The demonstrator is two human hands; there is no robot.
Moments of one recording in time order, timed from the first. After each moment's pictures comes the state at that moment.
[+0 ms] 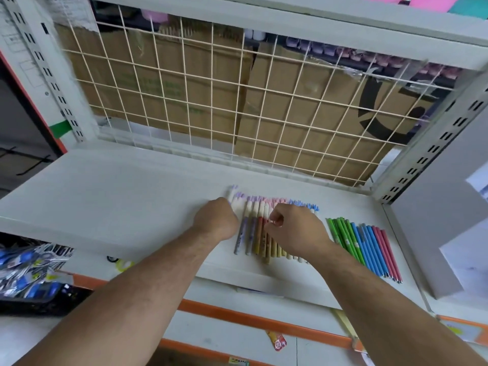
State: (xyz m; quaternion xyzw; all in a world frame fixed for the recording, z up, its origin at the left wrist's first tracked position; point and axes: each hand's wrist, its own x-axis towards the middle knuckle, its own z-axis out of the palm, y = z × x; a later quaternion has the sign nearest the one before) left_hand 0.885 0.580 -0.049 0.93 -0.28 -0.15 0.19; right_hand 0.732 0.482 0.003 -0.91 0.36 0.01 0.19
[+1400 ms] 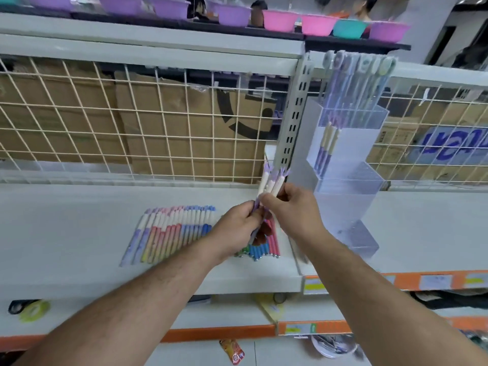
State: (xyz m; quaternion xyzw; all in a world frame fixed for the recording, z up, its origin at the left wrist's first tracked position) left_hand 0.645 0.466 0.030 0.61 -0.40 -0.44 0.53; right_hand 0.534 0.383 0.062 -0.72 0.40 -0.33 0.46
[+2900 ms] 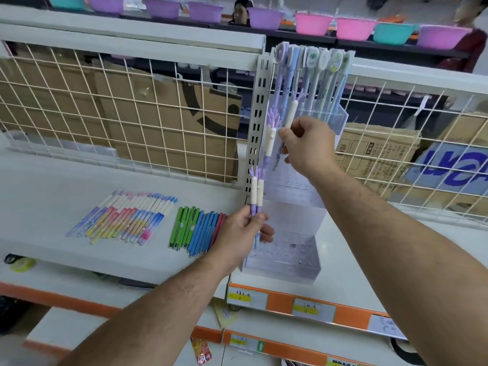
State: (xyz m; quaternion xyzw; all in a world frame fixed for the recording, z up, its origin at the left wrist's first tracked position) left_hand 0.510 0.356 0.001 0.64 -0.29 -0.32 0.64; right_hand 0.470 0.208 0.139 -0.79 0.32 -0.37 0.36
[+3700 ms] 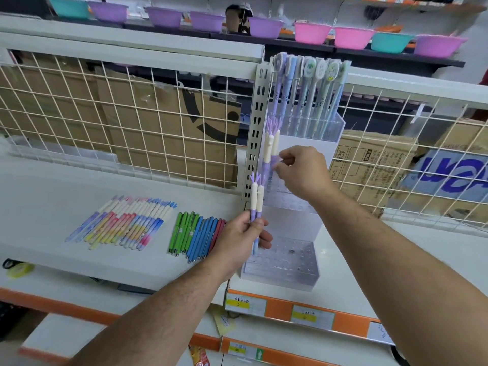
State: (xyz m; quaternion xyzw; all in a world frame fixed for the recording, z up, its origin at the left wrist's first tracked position) left_hand 0.510 0.356 0.002 0.64 -0.30 -0.32 0.63; right_hand 0.458 0.209 0.117 -0.85 0.32 -0.28 0.30
